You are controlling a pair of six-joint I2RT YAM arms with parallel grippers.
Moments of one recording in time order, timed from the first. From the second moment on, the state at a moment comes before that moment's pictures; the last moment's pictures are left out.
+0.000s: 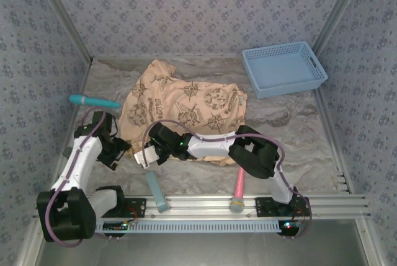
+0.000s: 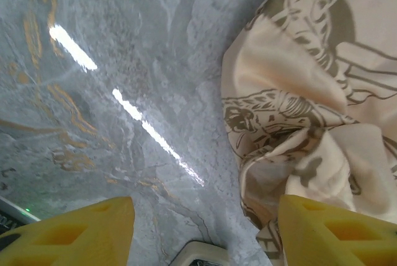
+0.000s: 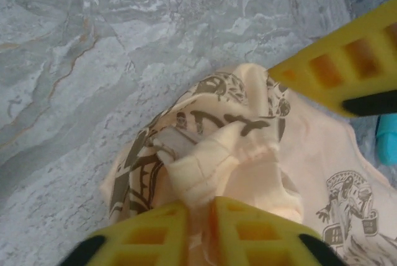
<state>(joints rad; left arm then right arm) 0.05 1.08 0.72 -1.10 0.11 -0.96 1.15 2.08 1.38 0.03 -0.17 -1.01</state>
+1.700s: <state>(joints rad) -0.30 1.35 0.66 -0.87 0.07 -1.26 1.00 1.76 0.88 0.39 -0.19 -0.67</state>
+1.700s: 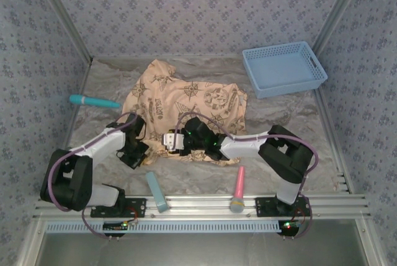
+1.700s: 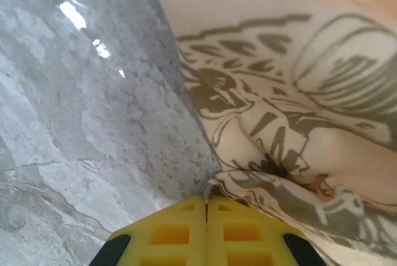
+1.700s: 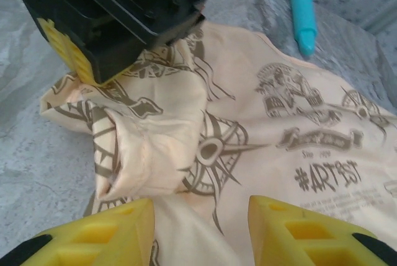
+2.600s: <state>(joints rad) 0.02 1.07 1.07 -1.30 -0.14 -1.05 0.57 1.33 0.85 -0.72 -0.06 -0.48</state>
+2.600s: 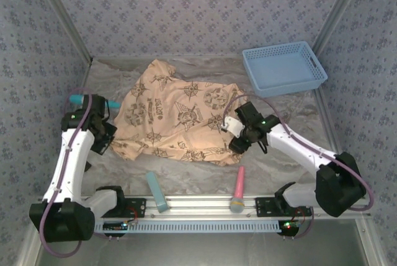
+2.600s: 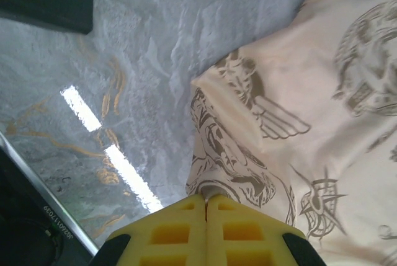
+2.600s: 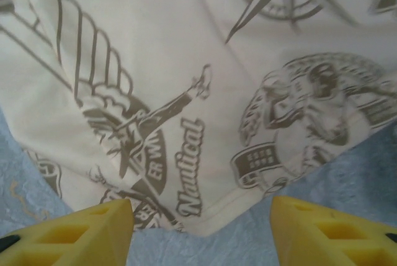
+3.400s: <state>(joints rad) 0.07 1.08 1.09 -1.28 -0.10 -1.00 0.63 1.46 0.94 -0.75 0.10 -0.67</state>
